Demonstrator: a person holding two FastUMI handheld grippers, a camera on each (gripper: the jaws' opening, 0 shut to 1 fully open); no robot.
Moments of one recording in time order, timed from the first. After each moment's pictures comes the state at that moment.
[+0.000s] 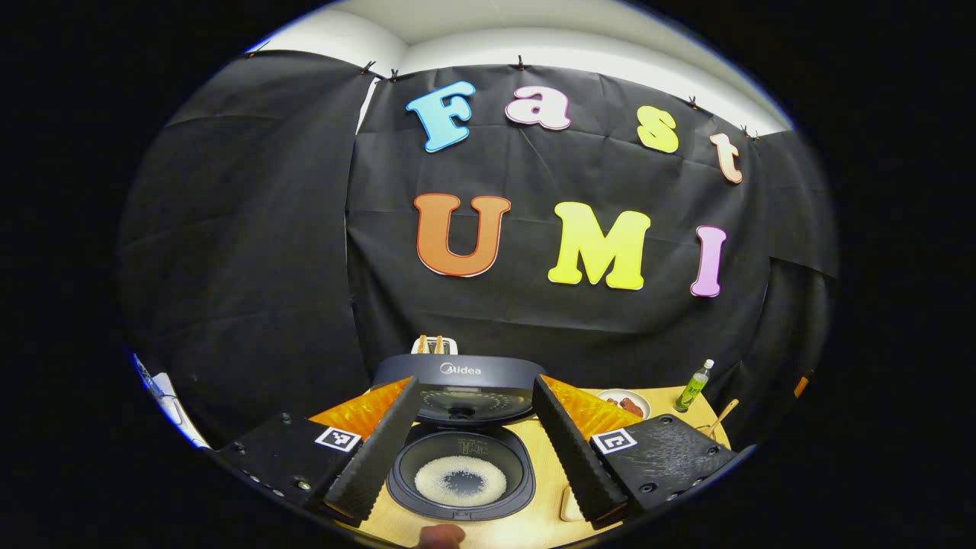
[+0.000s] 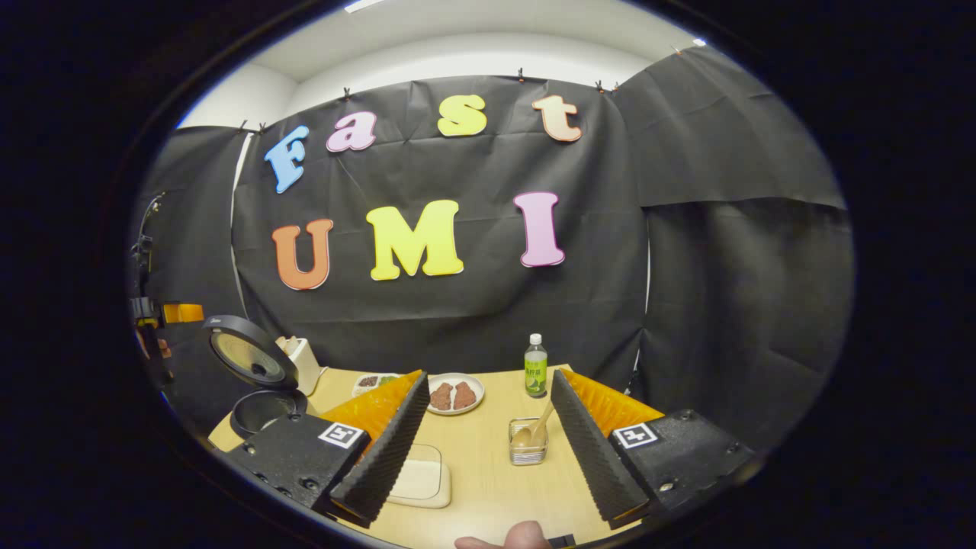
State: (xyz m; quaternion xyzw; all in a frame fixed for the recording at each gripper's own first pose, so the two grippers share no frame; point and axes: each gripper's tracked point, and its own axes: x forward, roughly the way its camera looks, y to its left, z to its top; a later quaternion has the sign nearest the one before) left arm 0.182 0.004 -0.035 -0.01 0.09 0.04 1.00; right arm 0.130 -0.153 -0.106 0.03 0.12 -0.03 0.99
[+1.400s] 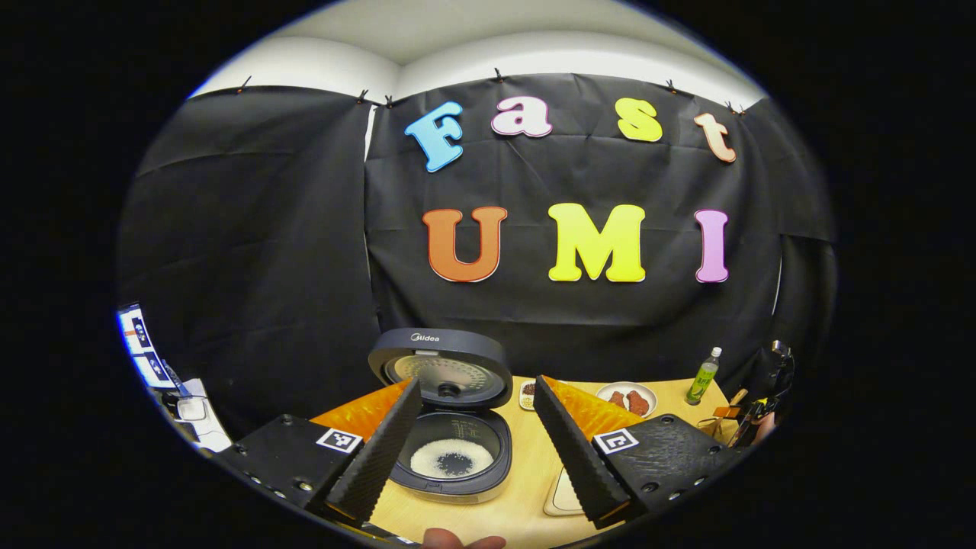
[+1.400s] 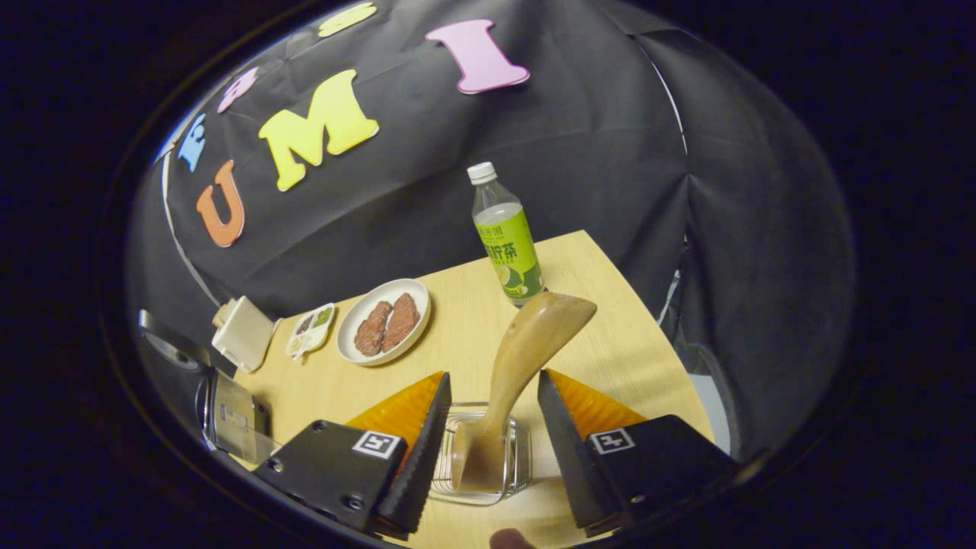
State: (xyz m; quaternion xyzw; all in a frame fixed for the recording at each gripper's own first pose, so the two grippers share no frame) left arm 0.135 -0.065 -0.047 0.03 0.09 0.11 0.99; right arm 0.364 -0.260 -0.396 0.16 0.35 0.00 0.92
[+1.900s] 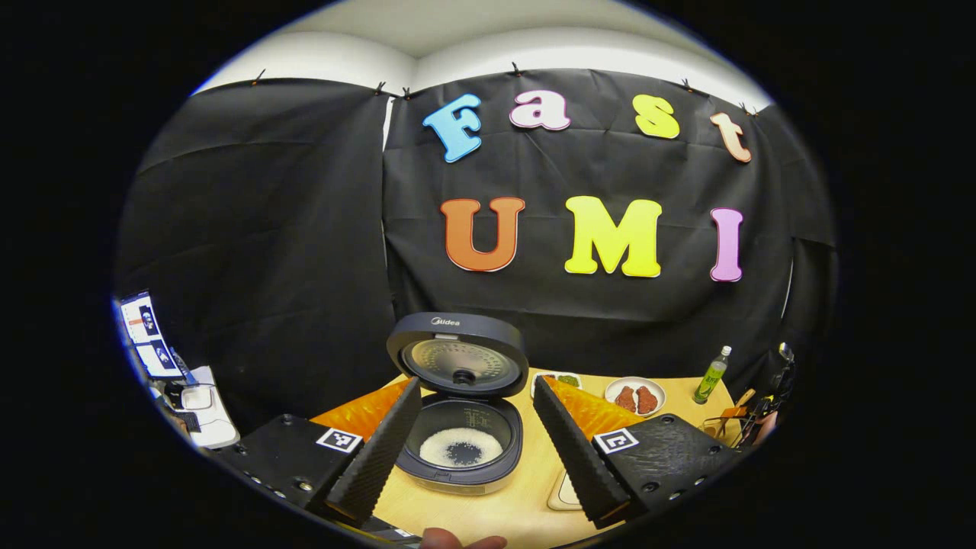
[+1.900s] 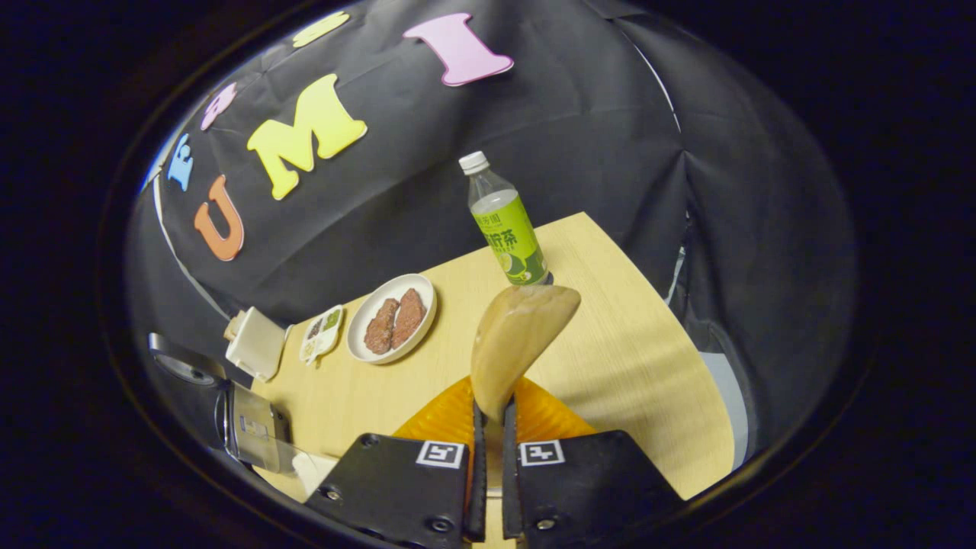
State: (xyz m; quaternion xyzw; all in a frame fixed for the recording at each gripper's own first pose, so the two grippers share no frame) left arm 0.114 -0.051 -0.049 0.01 0.09 0.14 0.99; right arm 0.352 -0.252 -0.378 0.19 0.36 0.00 0.91
